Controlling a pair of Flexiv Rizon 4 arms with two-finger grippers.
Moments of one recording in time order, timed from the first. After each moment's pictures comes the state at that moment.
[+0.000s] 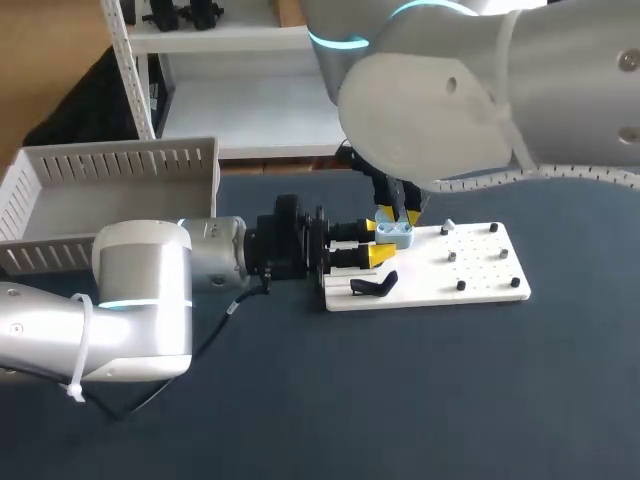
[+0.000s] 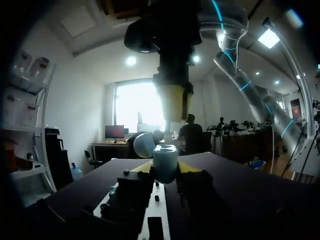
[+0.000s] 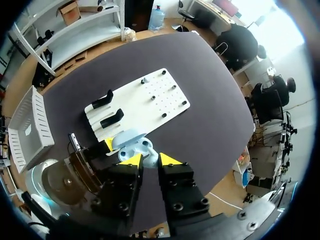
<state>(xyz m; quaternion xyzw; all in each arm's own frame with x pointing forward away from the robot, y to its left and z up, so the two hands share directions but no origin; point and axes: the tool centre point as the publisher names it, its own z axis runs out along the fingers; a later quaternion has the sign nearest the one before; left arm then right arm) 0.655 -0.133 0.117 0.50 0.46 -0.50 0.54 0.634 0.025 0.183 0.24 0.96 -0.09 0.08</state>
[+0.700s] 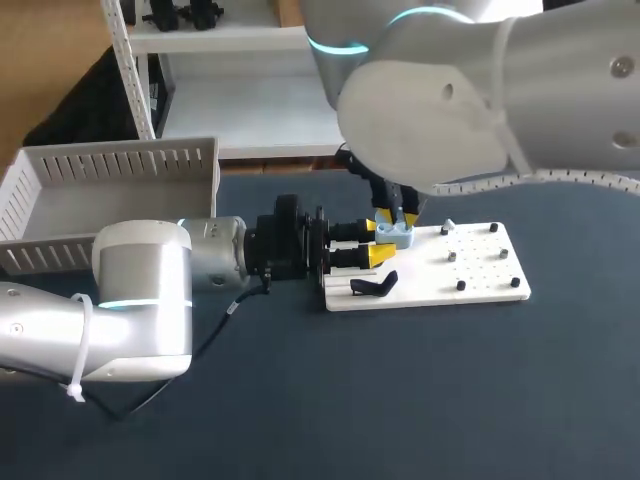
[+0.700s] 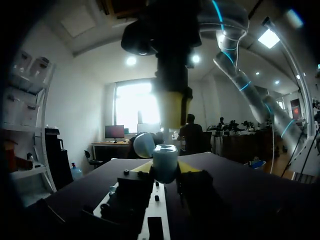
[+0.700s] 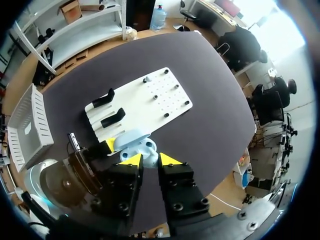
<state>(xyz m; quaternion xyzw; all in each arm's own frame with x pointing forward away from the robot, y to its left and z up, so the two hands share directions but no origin) 0.655 -0.133 0.117 0.50 0.46 -0.50 0.54 0.636 0.028 0.176 0.23 0.96 -0.09 0.07</state>
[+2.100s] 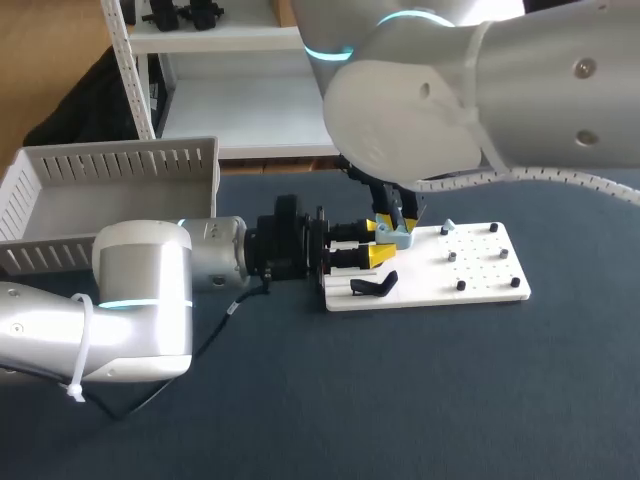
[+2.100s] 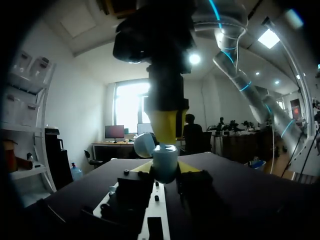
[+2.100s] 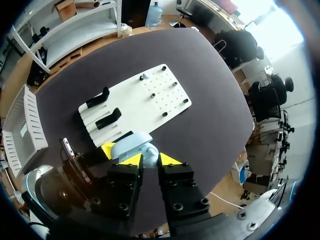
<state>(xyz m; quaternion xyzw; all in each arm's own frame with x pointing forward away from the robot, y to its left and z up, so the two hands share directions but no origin) 0.655 -0.134 0.117 0.50 0.46 -0.50 0.54 0.641 0.025 0.162 0.25 0.96 -0.11 0.06</state>
